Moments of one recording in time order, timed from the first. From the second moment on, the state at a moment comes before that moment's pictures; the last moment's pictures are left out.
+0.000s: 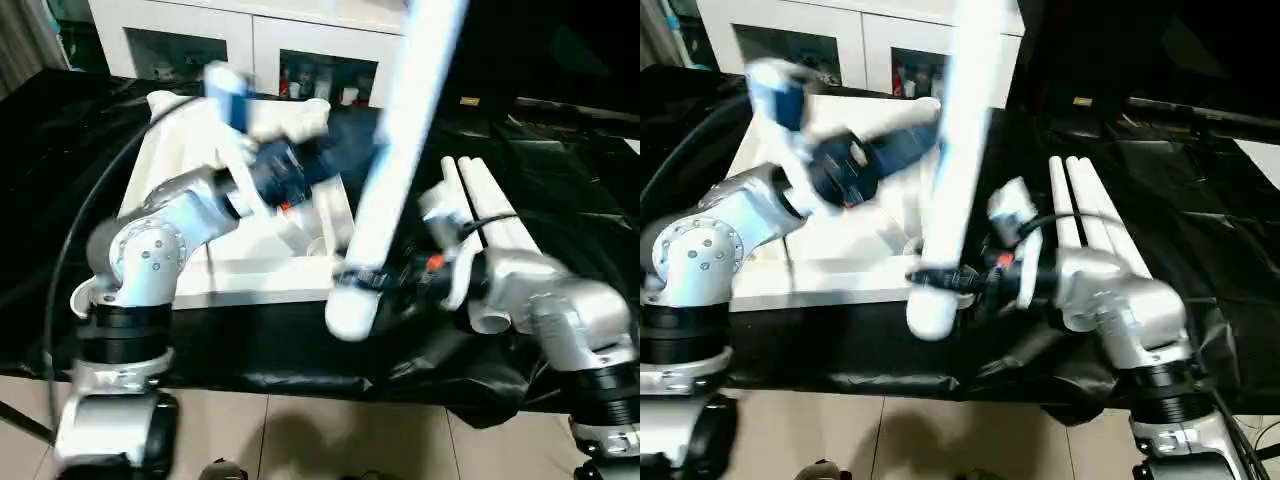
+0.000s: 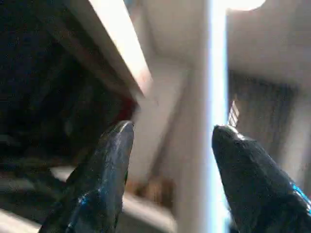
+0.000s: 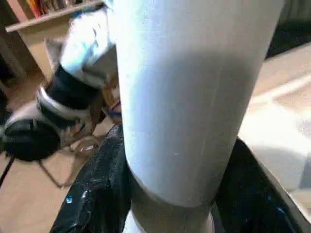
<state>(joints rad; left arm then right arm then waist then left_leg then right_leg) -0.71 0.14 0.24 0.06 -0.89 0.66 -0.79 -0.47 -0.39 0.04 -0.08 0.66 0.72 1.07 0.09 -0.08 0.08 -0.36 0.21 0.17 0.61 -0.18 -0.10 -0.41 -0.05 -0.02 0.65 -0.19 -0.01</state>
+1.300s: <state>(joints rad) -0.71 0.46 -0.37 0.70 -0.03 -0.08 -1.22 -0.39 -0.38 0.00 0.07 0.38 0.50 0.74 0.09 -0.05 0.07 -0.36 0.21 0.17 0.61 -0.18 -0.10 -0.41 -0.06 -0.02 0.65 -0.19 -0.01</state>
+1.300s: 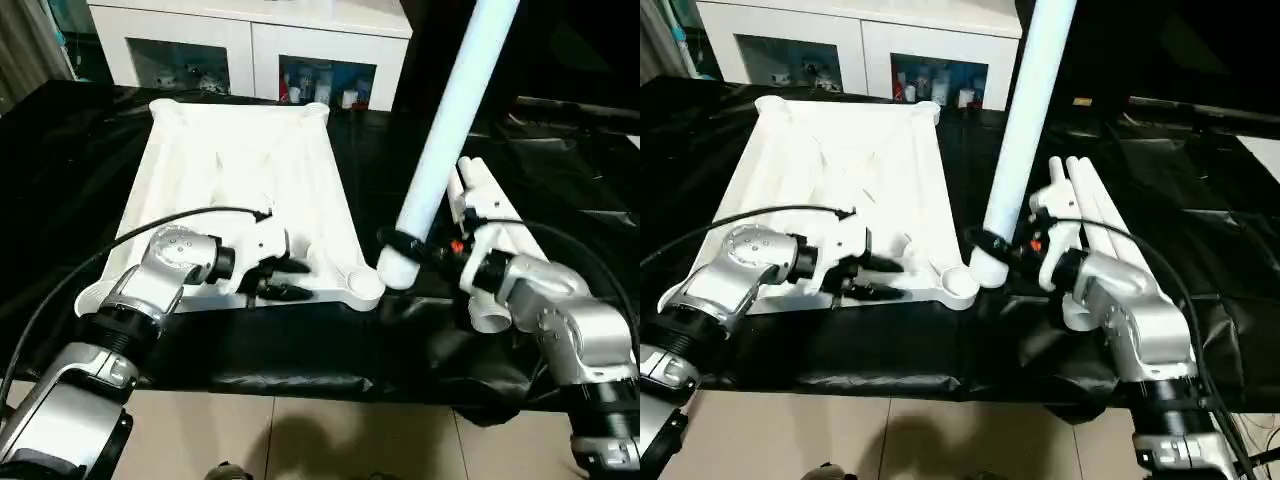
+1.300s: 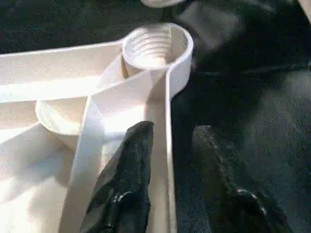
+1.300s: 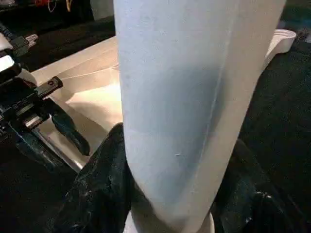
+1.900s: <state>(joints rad) -0.73 0.48 -0.39 0.79 0.04 -0.13 -1.23 -0.39 -0.37 0.01 0.06 0.39 0.49 0.75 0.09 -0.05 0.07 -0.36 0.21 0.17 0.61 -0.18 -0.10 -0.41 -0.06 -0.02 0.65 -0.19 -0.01</state>
